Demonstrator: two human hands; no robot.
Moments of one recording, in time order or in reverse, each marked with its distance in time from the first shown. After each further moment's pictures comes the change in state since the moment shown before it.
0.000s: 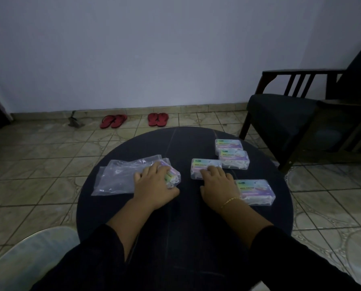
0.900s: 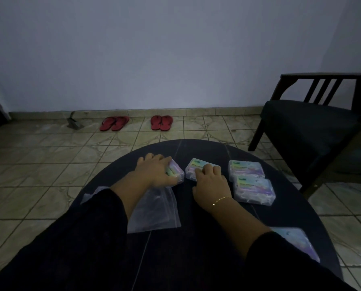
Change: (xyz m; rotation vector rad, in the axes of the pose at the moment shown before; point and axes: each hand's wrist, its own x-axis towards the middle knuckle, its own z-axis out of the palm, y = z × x) left_hand 0.165 -0.031 -0.004 0.168 -0.304 0.049; right_hand 0.124 -0.010 0.012 -0.003 -0.004 0.009
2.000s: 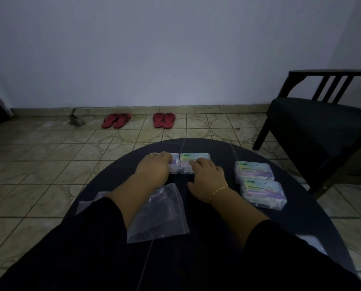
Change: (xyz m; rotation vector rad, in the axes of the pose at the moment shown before) left_hand 0.016 -0.010 0.016 -0.067 0.217 0.012; right_hand 0.033 -0.010 -0.002 0.126 -0.078 -0.049
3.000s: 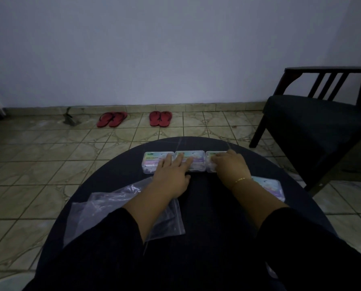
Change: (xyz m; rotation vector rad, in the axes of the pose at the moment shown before) left_hand -0.004 0.049 0.022 0.045 -0.121 0.082; right_hand 0.015 0.057 -0.028 -0.339 -0.021 0.055
